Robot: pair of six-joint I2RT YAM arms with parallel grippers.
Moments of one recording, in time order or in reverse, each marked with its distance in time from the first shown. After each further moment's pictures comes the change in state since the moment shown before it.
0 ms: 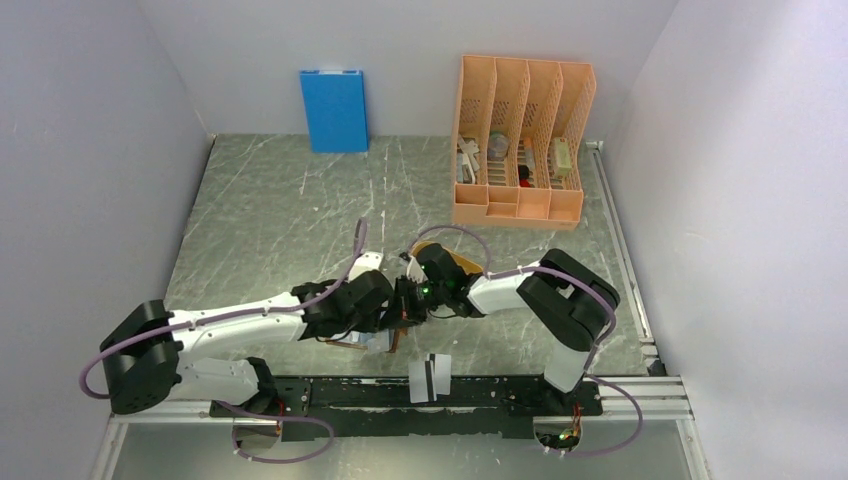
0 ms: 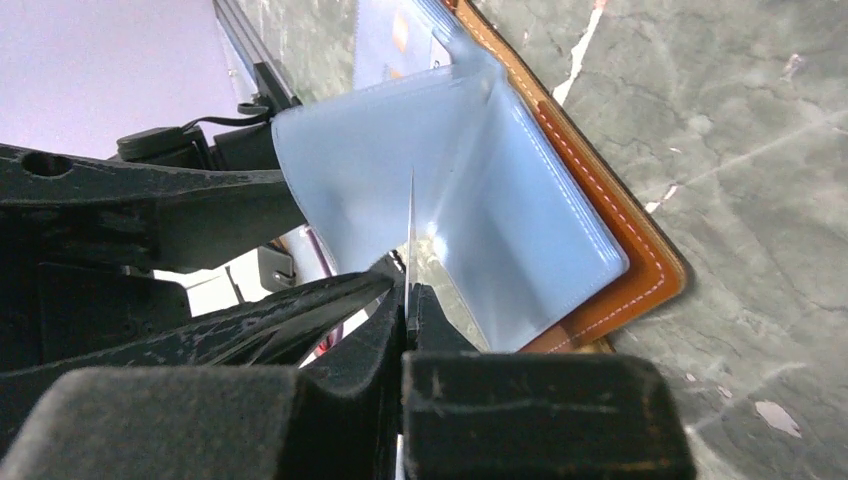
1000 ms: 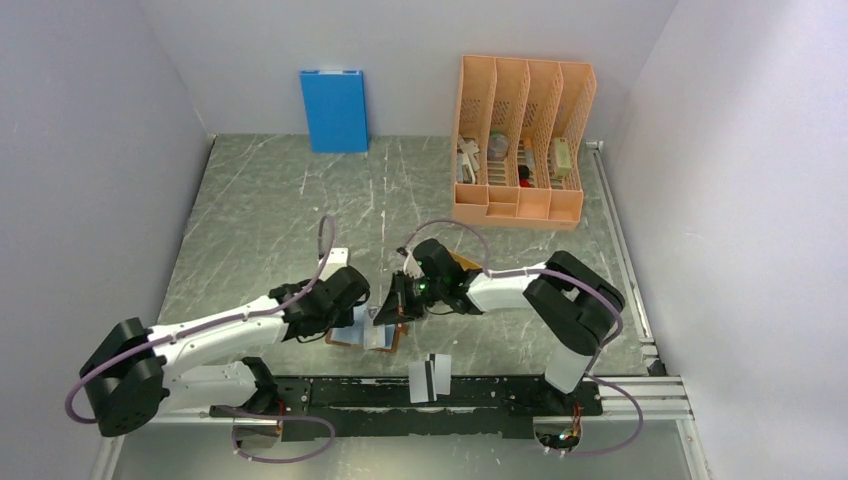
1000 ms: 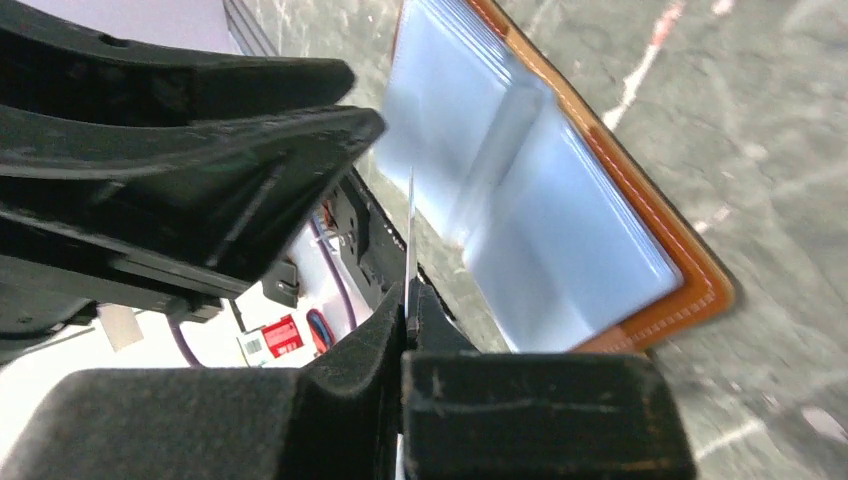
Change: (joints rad) left arm 0.142 -0.103 -0.099 -0.077 -0.080 -0.055; right arm 0.020 -0.005 0.069 -0.060 0.032 0.002
